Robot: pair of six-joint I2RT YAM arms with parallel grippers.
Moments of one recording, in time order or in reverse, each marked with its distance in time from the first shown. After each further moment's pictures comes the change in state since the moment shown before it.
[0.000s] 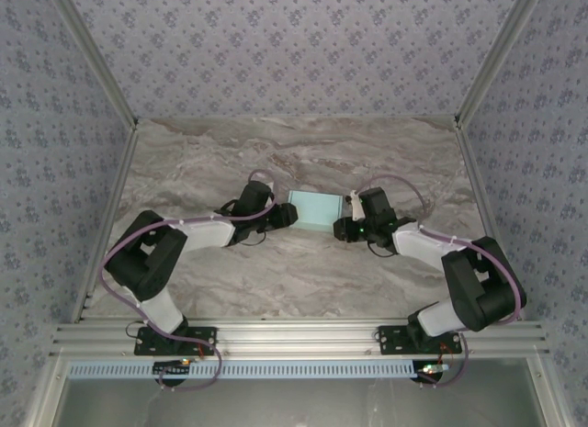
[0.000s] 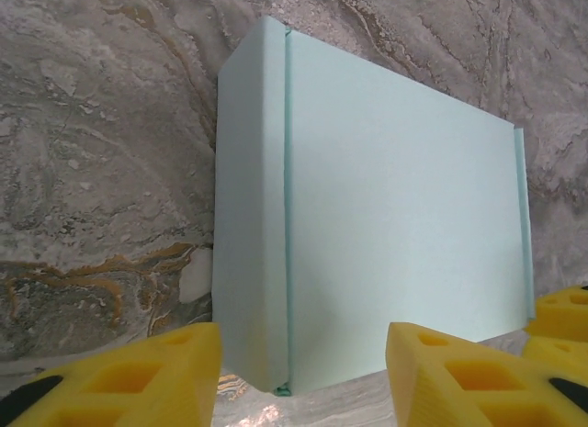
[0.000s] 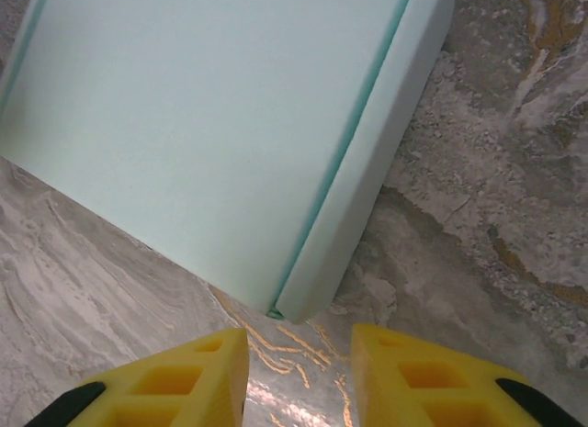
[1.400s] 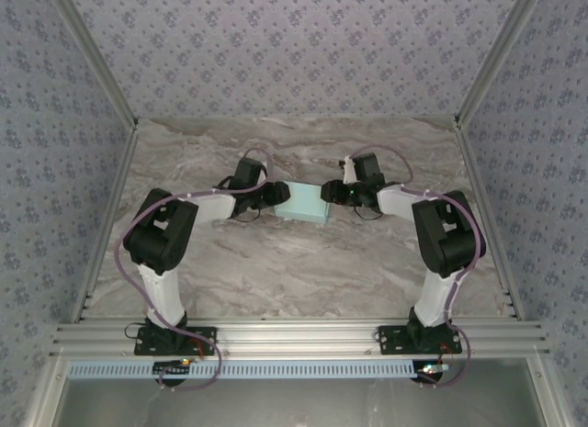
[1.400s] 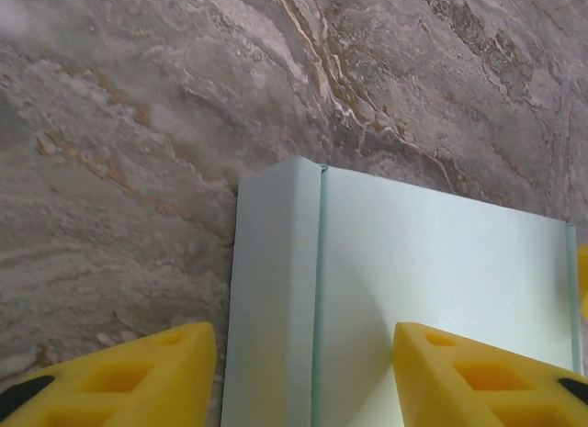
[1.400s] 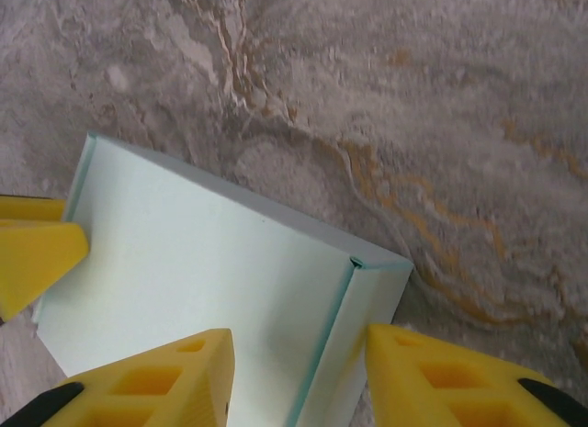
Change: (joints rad) left arm 0.166 0.215 0.249 -0.078 0.084 0.122; right arm -0.097 0.403 0.410 0.080 -0.164 0.099
